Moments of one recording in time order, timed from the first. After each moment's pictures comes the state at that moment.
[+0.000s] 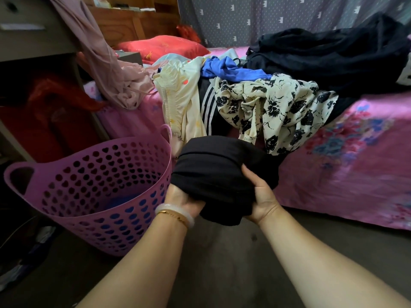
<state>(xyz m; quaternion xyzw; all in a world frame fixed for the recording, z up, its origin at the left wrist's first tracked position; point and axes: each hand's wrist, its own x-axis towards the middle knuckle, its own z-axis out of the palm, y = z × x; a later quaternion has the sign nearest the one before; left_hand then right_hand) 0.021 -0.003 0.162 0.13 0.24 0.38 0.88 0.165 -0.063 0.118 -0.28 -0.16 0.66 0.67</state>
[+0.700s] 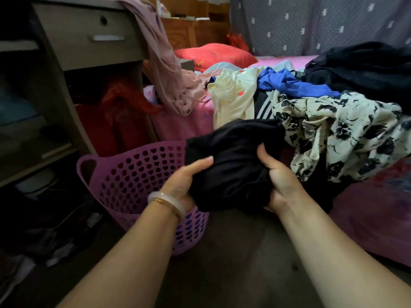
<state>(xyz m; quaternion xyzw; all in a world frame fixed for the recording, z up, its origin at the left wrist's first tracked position) -0.072 0.063 0.214 0.38 0.32 0.33 0.80 0.094 0.007 0.213 -0.29 -0.20 0.66 0.66</state>
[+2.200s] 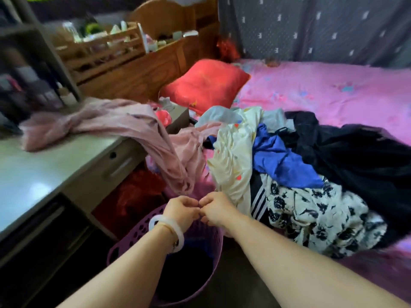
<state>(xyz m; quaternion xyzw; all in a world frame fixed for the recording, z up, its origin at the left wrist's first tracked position) -0.049 0.205 0.455 0.58 0.60 0.20 0.51 0.062 0.171 0.455 -0.72 -0.35 0.49 0.34</state>
